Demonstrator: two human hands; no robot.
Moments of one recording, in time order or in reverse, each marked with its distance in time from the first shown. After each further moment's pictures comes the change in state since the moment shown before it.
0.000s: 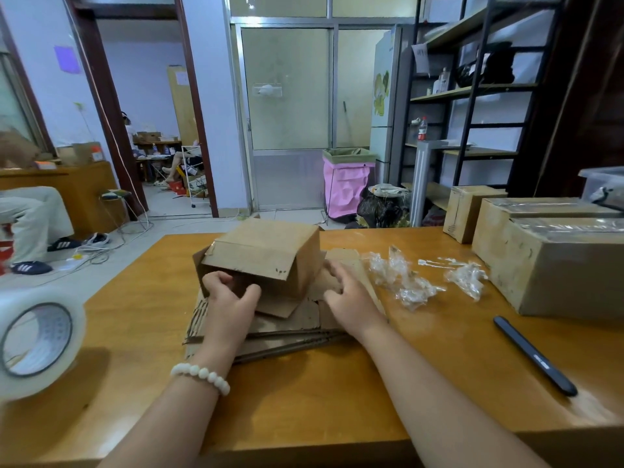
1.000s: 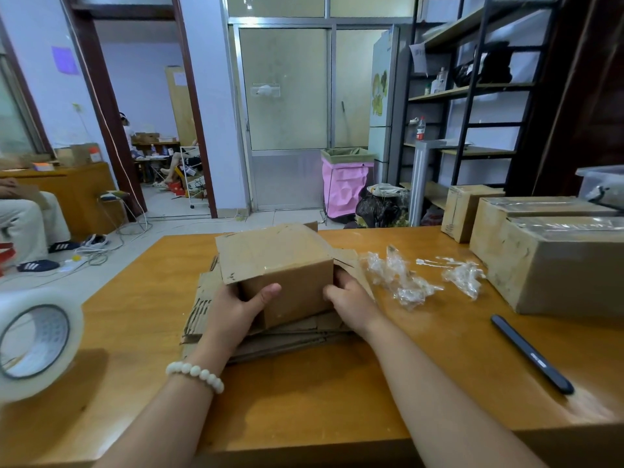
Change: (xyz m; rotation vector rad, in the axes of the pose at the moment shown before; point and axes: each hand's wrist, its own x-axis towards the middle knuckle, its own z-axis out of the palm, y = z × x) left_hand 0.002 -0.002 -0.006 -0.208 -0.228 0.172; right_hand 0.004 -0.002 -0.004 0.185 -0.069 0.089
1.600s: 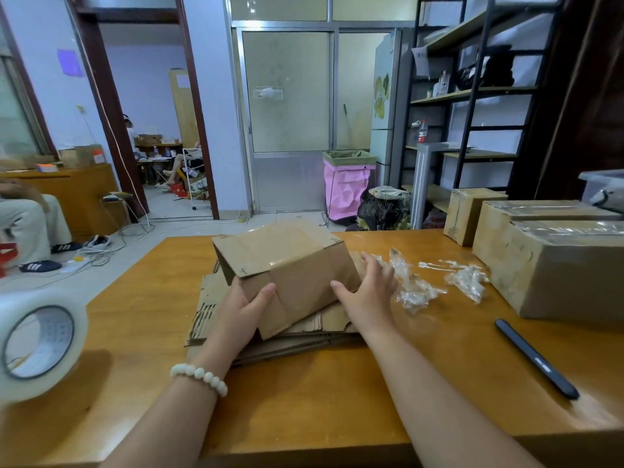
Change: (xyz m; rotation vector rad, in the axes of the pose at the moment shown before) left_hand 0.005 -0.011 0.001 0.091 -0.020 -0.129; right_hand 0.005 0.012 -0.005 -0.311 0.453 -0.099
